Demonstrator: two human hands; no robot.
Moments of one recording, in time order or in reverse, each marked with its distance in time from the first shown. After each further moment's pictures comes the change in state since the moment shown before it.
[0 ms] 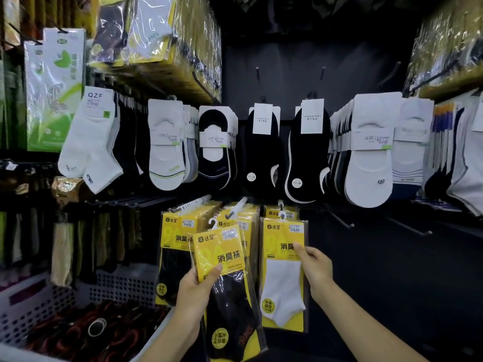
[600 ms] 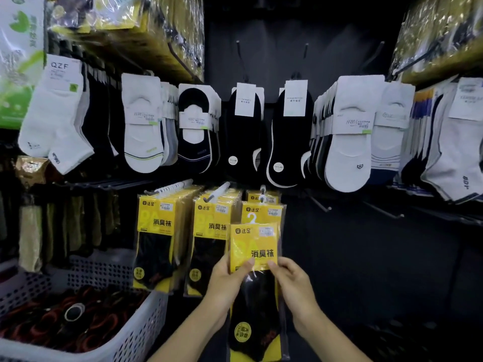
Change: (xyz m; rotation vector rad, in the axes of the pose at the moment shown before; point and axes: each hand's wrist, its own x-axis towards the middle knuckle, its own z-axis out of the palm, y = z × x) left_hand -0.018 -0.026 0.077 0.095 -0.236 -0.074; right_hand -0.072 0.017 -0.031 0.013 -0.292 0.017
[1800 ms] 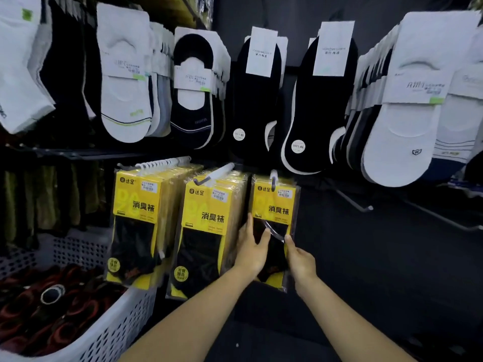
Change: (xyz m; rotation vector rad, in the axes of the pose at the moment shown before) left_hand 0.146 -0.069 0.048 0.324 0.057 0.014; right_hand 0.154 0.052 -0.017 -0.227 0.249 0.169
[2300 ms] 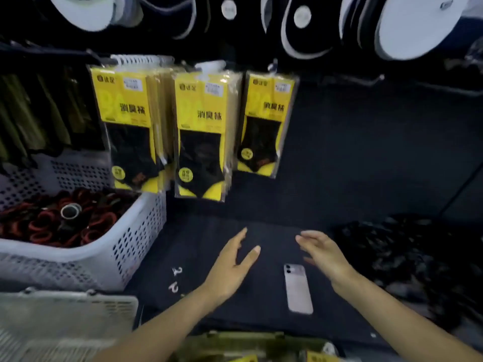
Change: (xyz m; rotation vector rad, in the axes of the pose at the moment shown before) left_hand -0.186 -0.117 -0.042 0.081 -0.313 -0.201; right_hand -0.122 0.117 -0.082 -0.222 -0.205 0.176
